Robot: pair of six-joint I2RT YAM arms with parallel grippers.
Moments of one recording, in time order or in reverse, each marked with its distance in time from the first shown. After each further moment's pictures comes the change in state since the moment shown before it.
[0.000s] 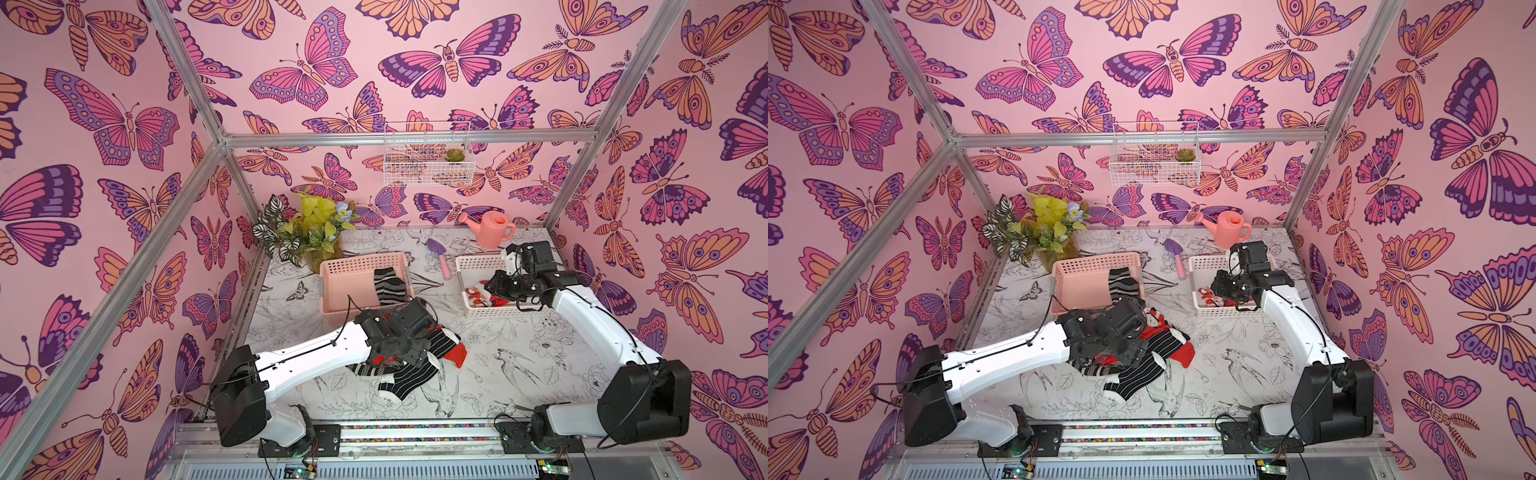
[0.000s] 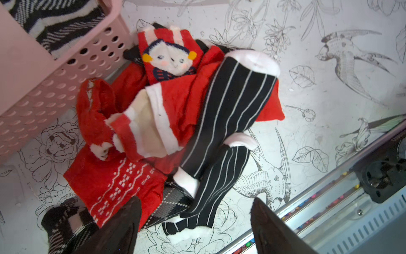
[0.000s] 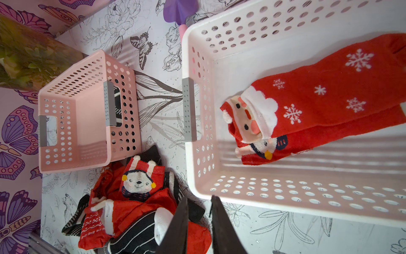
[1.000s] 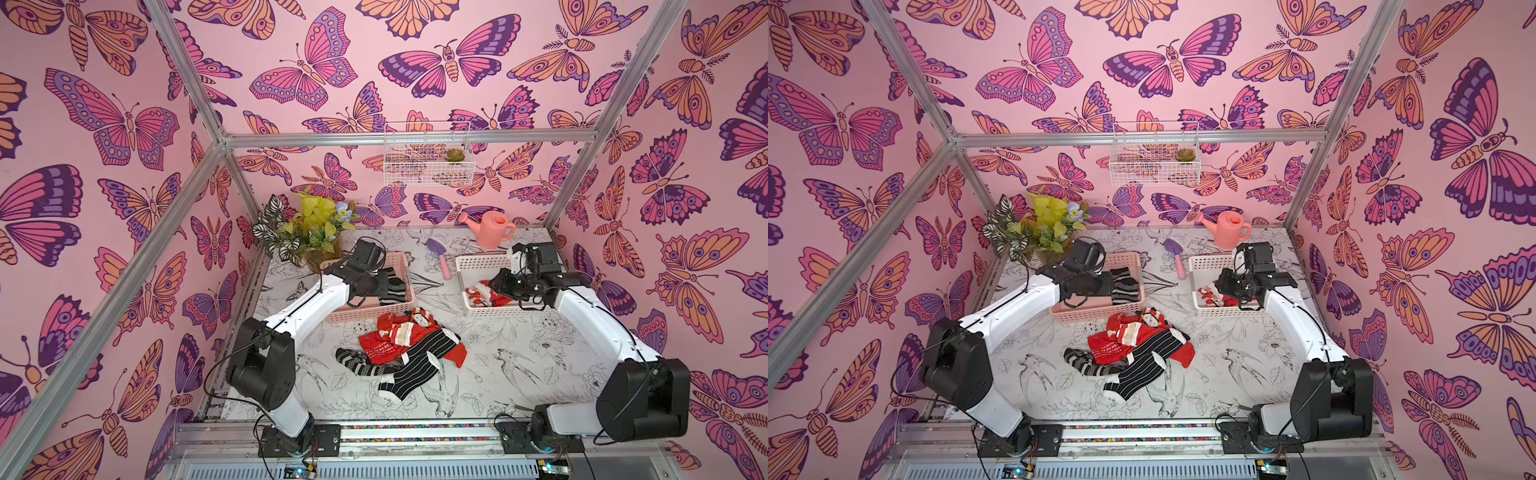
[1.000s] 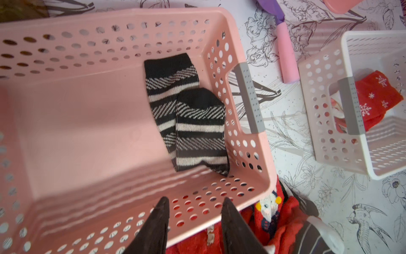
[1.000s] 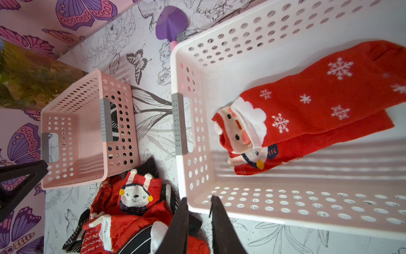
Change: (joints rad) left arm 0.562 0.144 0.094 0.231 0.165 0.072; right arm -0.031 0.016 -0.025 0.060 -0.010 0.023
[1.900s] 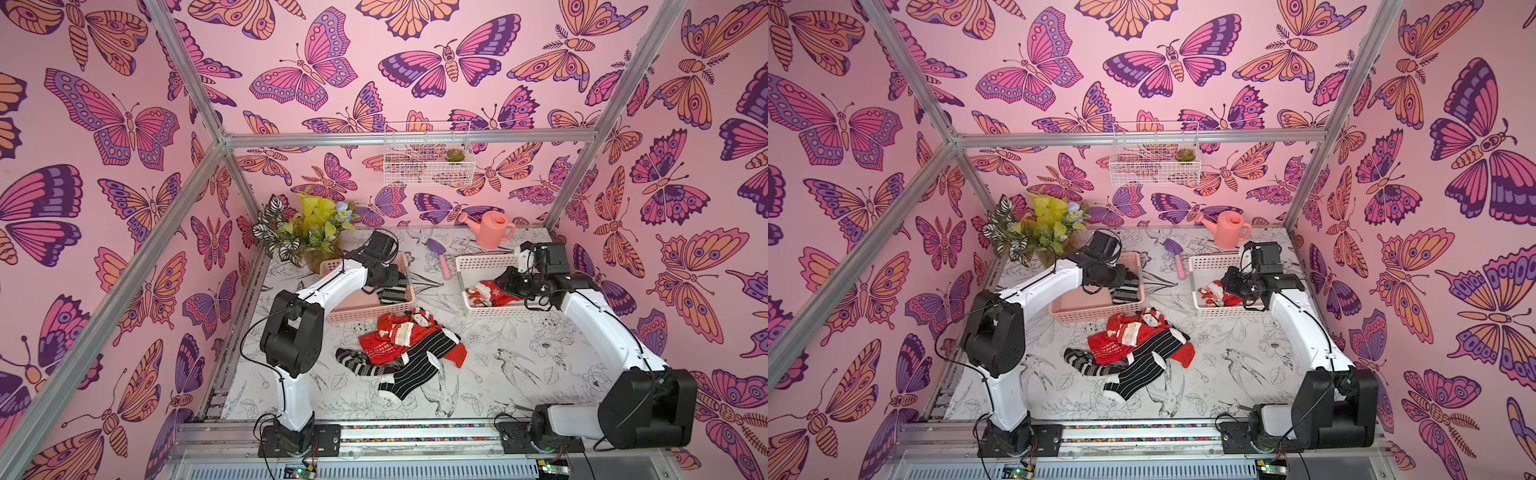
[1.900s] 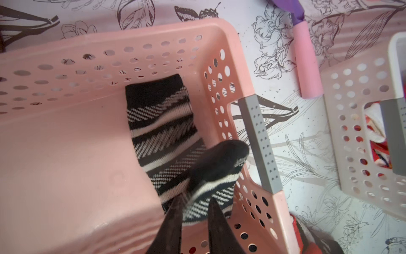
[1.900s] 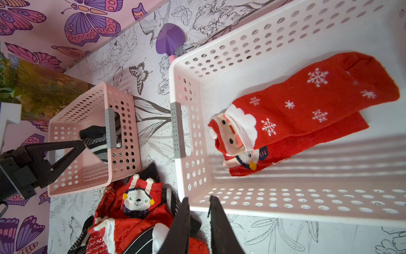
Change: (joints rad) left arm 0.008 0.304 0.262 -0.003 -0.008 0.047; right arm -0.054 -0.047 -0.001 0.001 -0.006 0.008
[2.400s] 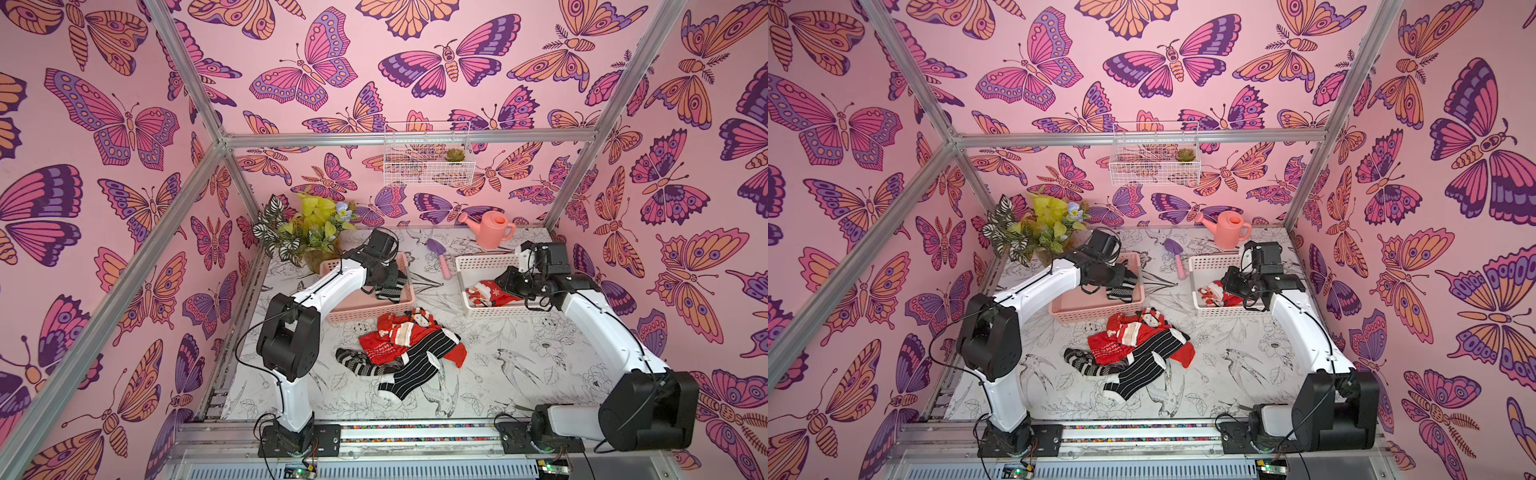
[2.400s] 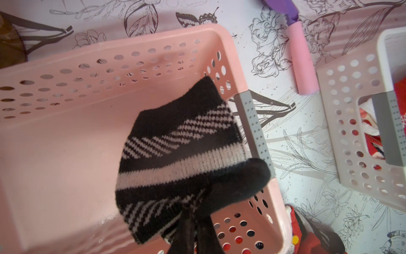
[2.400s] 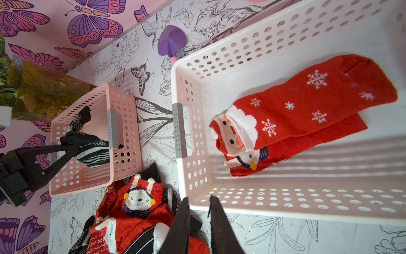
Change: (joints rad) left arm -0.009 -0.028 0.004 -0.042 -0.025 0.019; right arm 0.000 -0.009 0.000 0.000 0.000 0.000
